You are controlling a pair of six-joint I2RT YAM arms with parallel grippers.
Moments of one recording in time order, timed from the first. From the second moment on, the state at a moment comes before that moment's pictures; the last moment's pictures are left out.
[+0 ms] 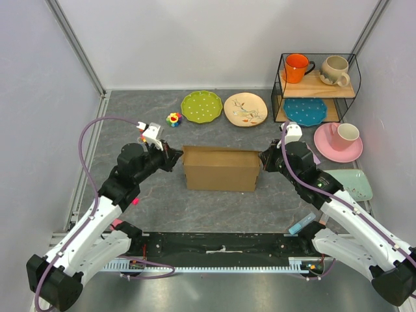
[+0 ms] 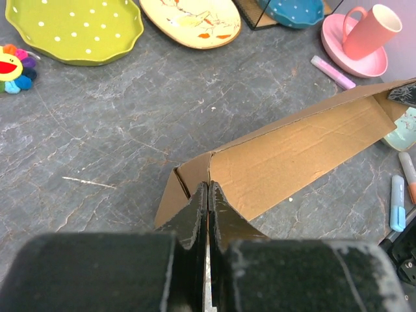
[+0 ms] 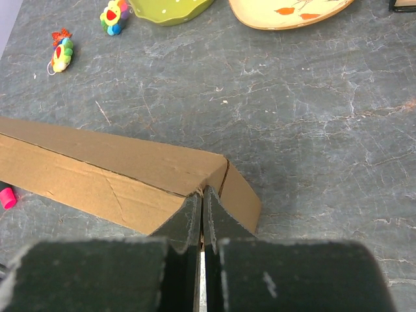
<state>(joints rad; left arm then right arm) -0.47 0.82 0.68 -0.13 0.18 -0.27 0.60 0.87 0.77 -0.33 0.18 0.48</state>
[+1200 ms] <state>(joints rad) -0.47 0.77 0.58 -0.07 0.17 -0.33 0.61 0.86 0.85 -0.53 0.16 0.48</state>
